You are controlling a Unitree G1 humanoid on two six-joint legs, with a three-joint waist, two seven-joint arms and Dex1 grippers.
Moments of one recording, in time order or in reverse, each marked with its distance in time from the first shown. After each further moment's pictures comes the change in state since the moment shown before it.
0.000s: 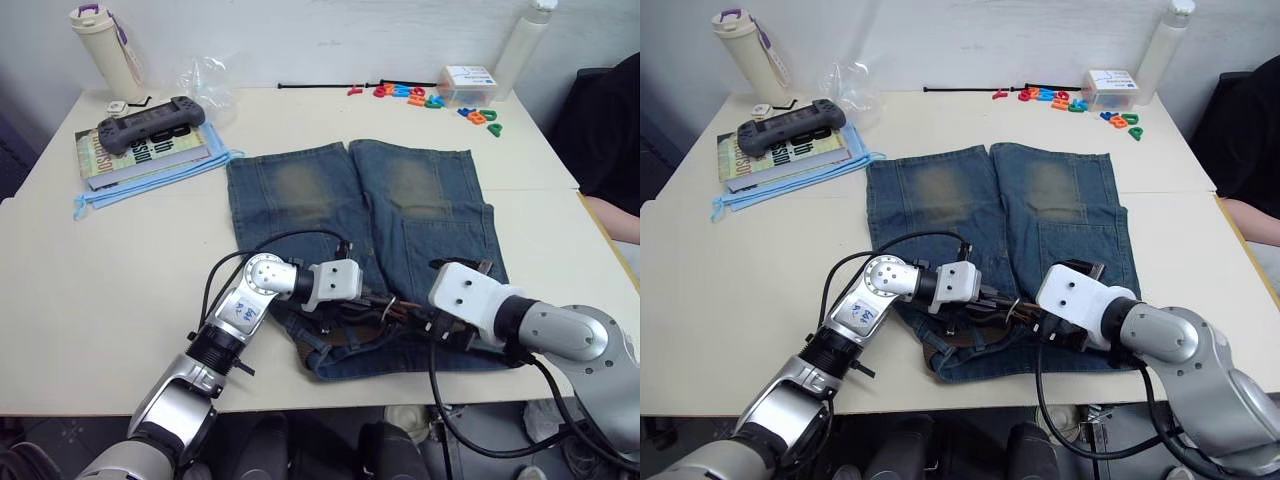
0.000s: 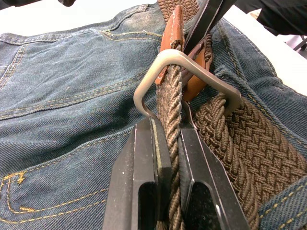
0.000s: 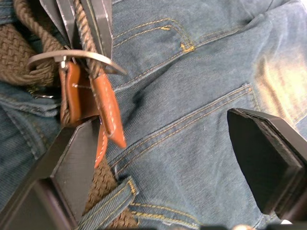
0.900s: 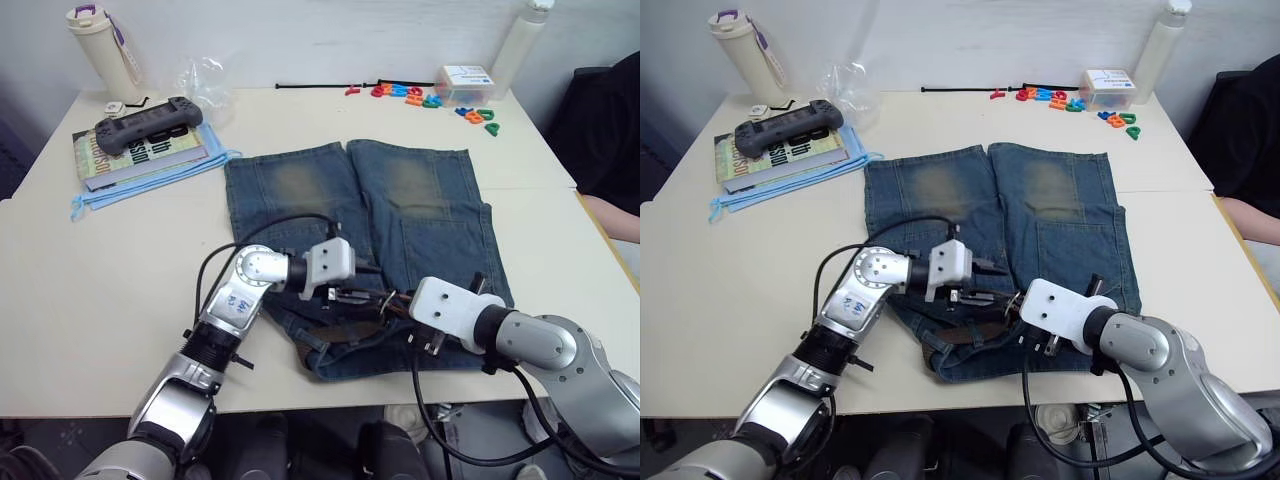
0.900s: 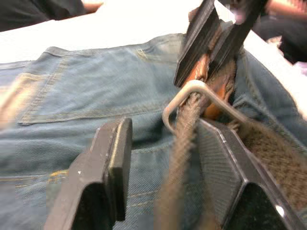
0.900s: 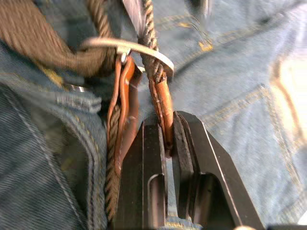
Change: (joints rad) left arm 0.002 0.056 0.157 -0.117 -0.145 0.203 0.032; right arm 0.008 0.014 0.116 0.000 -0.068 0.001 -0.059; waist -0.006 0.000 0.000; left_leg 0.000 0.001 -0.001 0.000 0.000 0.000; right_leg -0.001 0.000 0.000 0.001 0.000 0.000
